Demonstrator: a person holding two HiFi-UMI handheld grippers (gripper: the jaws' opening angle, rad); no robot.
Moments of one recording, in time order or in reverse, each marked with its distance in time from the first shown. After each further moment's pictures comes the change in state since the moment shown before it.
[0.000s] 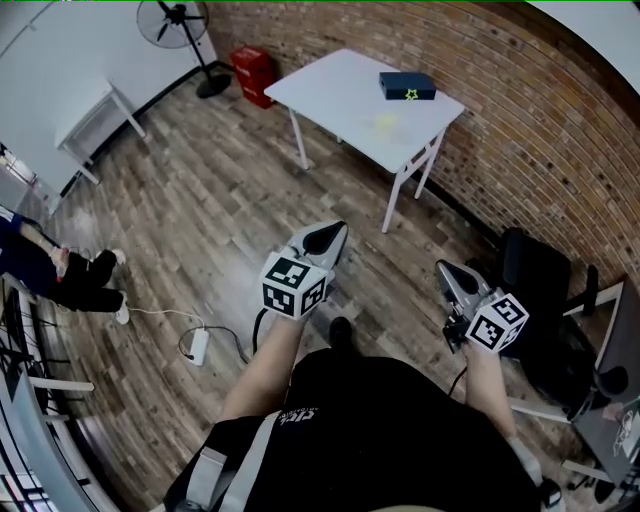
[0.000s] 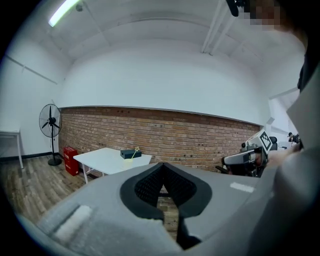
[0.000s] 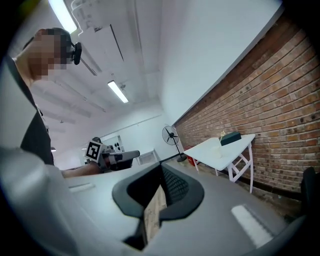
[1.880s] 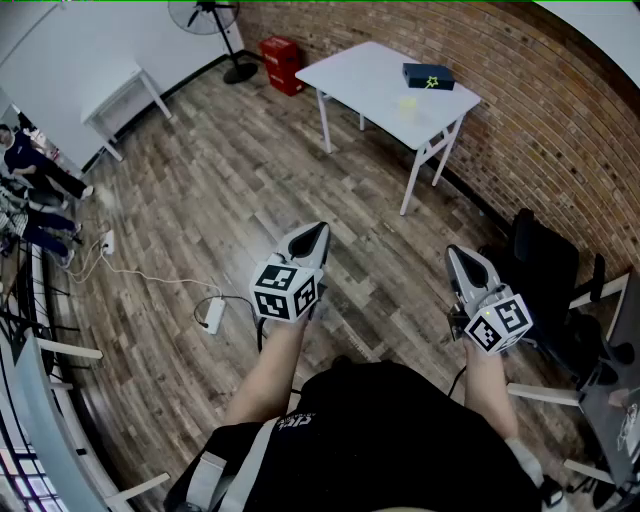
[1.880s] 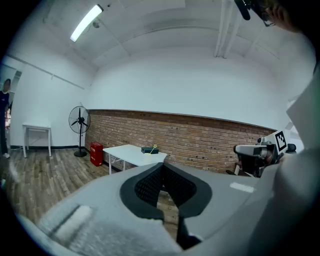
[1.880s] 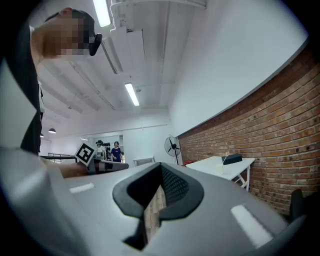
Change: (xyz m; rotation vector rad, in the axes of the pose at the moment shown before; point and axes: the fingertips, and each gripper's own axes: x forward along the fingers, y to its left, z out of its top) left arm -0.174 -0.028 -0.028 -0.097 -0.027 0.244; right arm -0.064 0.131 0.003 -0.212 -0.120 -0.006
